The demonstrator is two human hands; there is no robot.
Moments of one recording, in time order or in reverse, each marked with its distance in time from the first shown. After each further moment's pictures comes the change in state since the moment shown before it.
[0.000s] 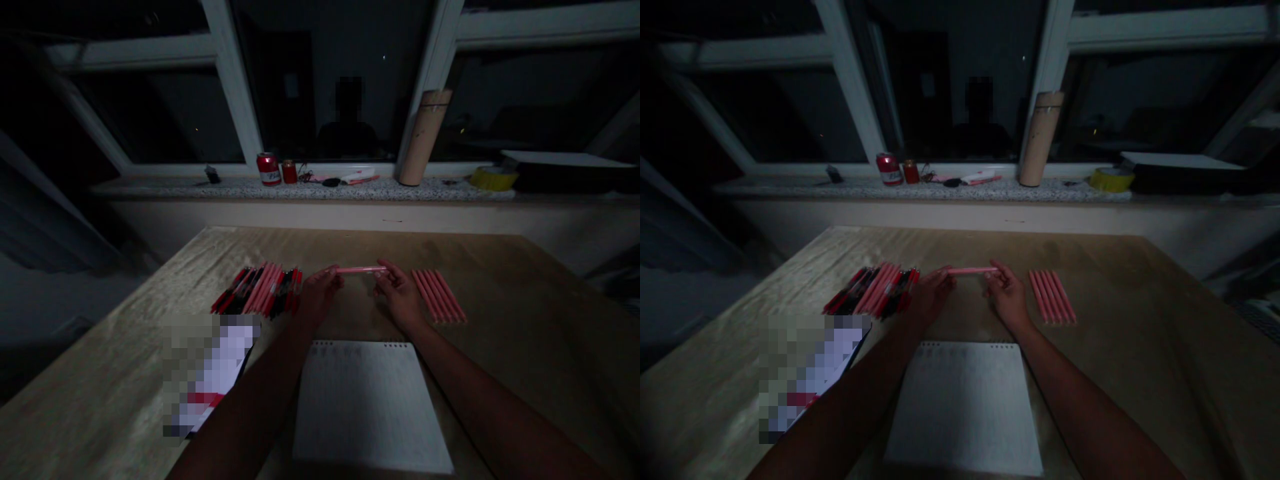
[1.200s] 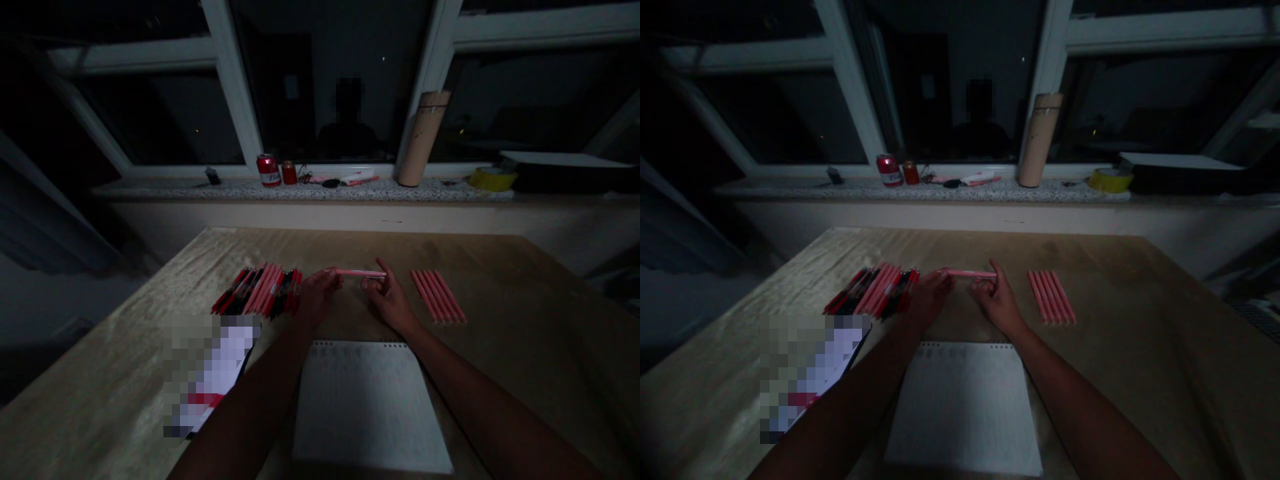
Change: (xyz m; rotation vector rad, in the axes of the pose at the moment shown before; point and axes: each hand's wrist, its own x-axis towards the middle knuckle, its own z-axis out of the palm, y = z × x) left_hand -0.001 0.002 0.001 0.013 0.044 0.000; right_hand -0.008 0.006 0.007 -0.067 -0.141 -0.041
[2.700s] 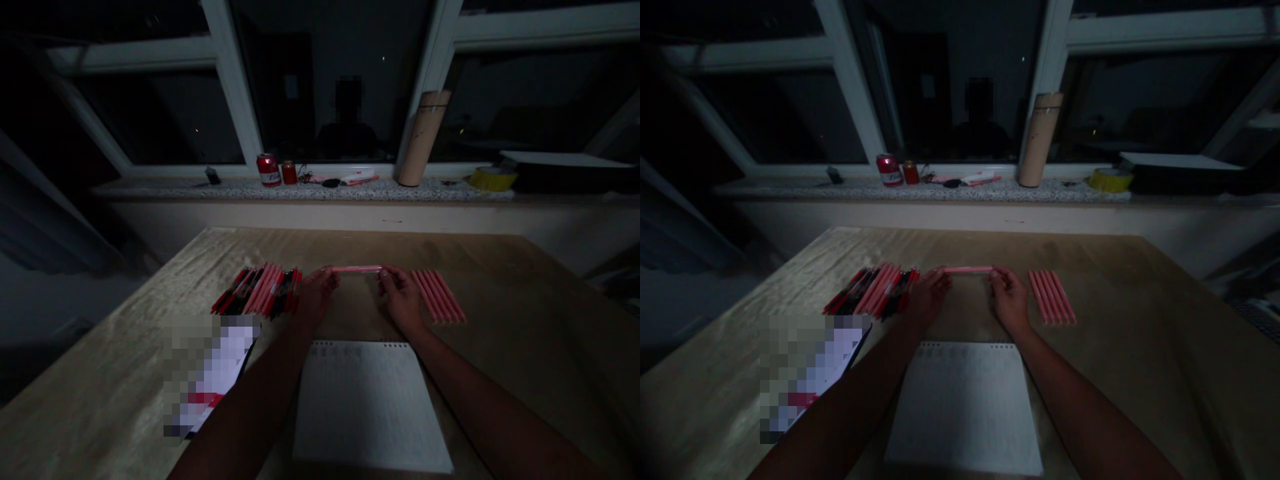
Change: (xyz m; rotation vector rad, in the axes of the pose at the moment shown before) left_hand 0.004 0.000 -0.004 -0.058 0.030 0.017; right_hand 0.004 -0.005 -0.008 -0.073 0.292 -0.046
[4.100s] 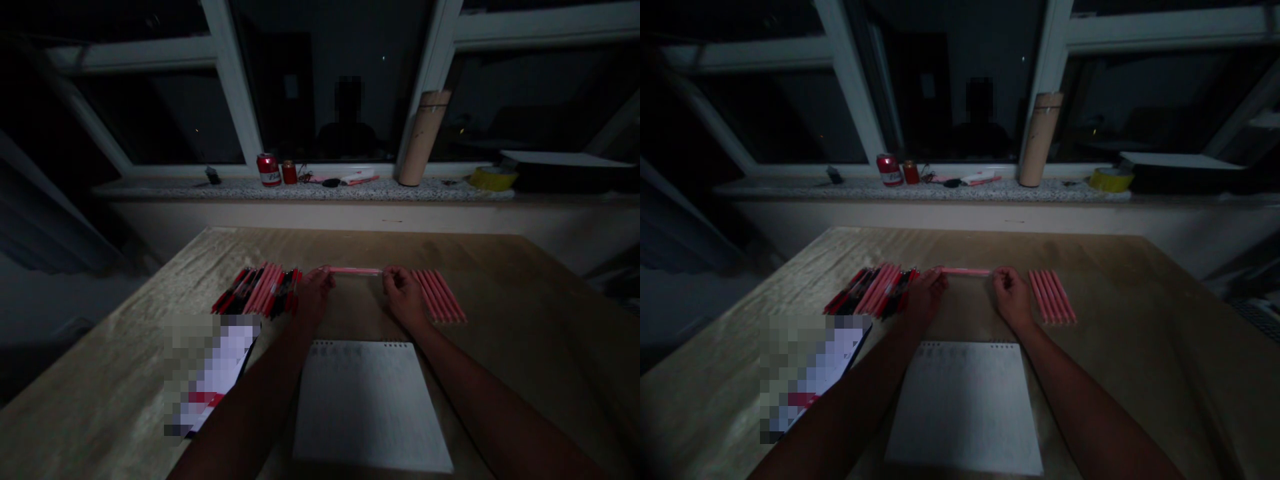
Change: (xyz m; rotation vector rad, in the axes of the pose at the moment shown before) left_hand -0.001 0.002 0.002 0.066 0.032 0.100; right_hand 0.007 0.008 -0.011 -0.289 -0.044 -0.136
